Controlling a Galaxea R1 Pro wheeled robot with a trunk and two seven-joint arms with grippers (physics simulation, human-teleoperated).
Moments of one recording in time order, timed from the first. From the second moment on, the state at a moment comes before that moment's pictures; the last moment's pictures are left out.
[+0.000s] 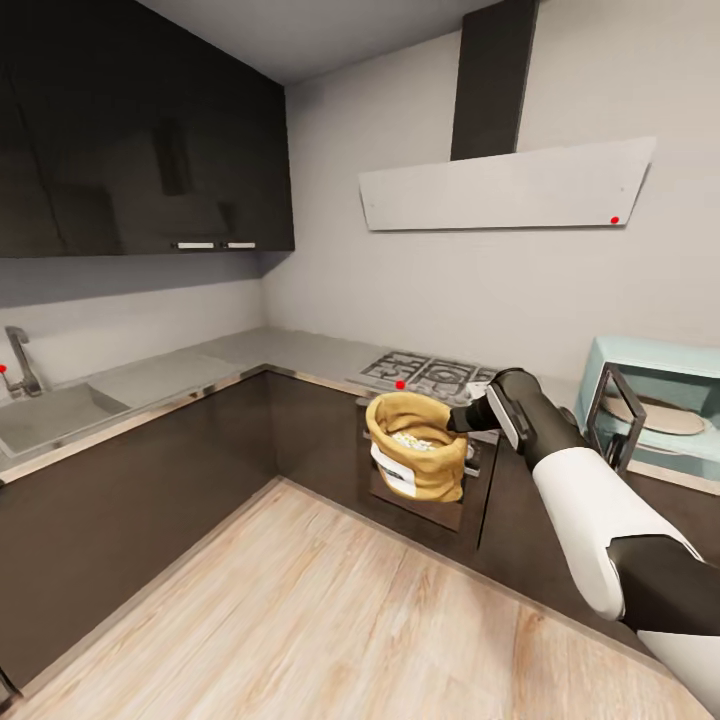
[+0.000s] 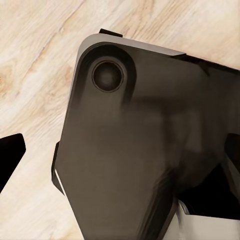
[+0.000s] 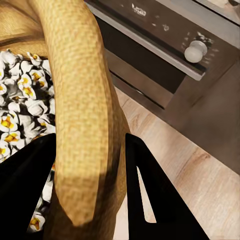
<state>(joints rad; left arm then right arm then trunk) 0.00 -0.02 0.22 -0.02 0.05 -0.10 0.00 -1.16 -0.04 0.08 -0.67 0.10 1.04 0.23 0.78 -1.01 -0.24</state>
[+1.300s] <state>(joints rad) 0.00 -0.02 0.22 -0.02 0.05 -0.09 0.00 -1.16 -0.04 0.08 -0.59 0.11 1.04 0.22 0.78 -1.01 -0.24</state>
